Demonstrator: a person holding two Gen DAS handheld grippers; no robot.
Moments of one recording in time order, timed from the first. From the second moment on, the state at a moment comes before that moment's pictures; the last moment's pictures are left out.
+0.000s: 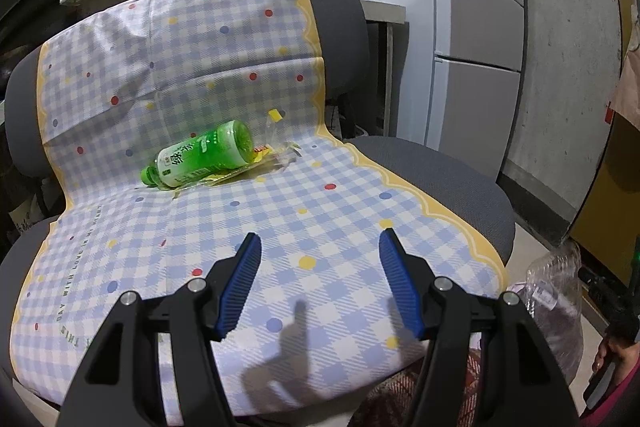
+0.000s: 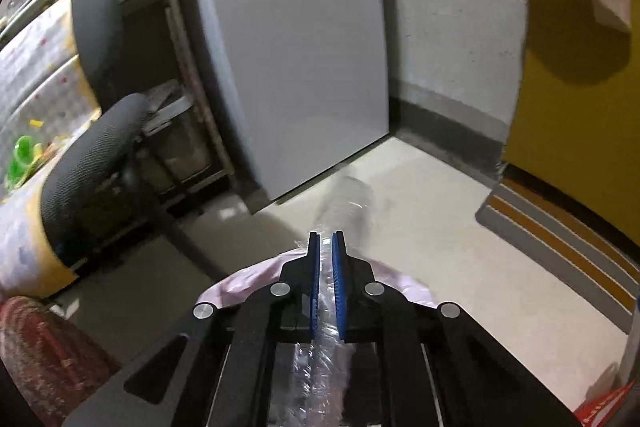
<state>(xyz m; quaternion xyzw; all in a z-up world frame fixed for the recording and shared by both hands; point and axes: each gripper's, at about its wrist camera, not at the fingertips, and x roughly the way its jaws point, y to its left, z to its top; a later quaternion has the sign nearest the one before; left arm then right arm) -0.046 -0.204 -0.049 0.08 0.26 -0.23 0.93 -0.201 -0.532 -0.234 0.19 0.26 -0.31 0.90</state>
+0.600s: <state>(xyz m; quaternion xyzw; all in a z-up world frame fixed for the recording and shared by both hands) 0.003 -0.102 -0.022 0.05 0.25 -0.12 0.96 -0.147 -0.412 -0.078 0.09 0.17 -0.17 0.97</state>
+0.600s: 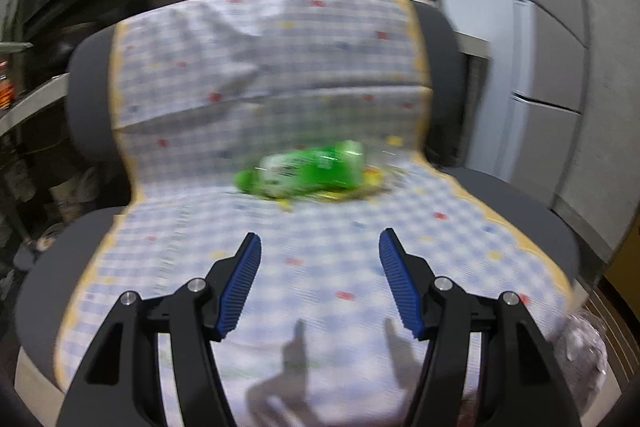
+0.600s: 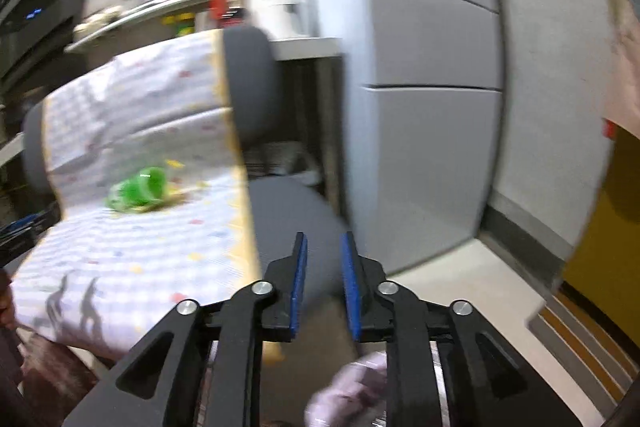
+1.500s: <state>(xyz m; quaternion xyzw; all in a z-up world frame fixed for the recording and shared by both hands) 0.163 -0.015 -0.011 0.07 0.29 0.00 0.95 0.235 -0.266 -0.076 0.01 0.30 0.13 0.94</state>
